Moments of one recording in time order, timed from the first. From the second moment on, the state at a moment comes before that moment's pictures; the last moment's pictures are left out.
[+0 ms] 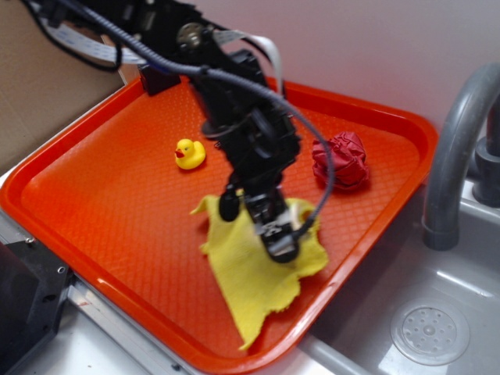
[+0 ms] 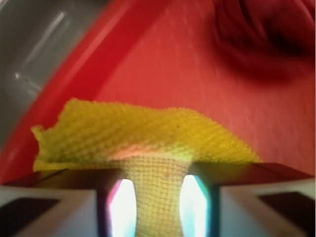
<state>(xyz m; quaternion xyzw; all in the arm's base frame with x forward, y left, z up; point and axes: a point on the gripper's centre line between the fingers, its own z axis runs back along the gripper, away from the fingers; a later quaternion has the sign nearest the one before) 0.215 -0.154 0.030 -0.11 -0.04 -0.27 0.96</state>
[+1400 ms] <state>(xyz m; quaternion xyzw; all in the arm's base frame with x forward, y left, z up) 0.233 -0.143 0.059 -0.09 -0.01 -0.48 0.87</state>
